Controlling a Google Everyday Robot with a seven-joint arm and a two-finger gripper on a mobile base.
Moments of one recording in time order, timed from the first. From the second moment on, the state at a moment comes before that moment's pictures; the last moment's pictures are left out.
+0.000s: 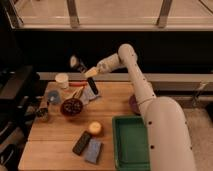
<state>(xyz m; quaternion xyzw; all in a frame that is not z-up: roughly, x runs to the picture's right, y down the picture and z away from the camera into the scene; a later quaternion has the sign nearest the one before) -0.079 -0.092 0.838 0.34 -0.46 -0.69 0.45</state>
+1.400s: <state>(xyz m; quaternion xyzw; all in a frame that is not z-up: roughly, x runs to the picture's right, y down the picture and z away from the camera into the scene) -0.114 -0.074 0.874 0.25 -0.35 -0.78 0.46</state>
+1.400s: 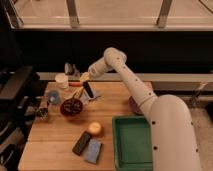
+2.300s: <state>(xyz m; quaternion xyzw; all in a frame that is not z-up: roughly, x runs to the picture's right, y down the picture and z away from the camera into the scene) -0.150 -0.101 0.900 0.20 -0.21 -0.85 0.43</state>
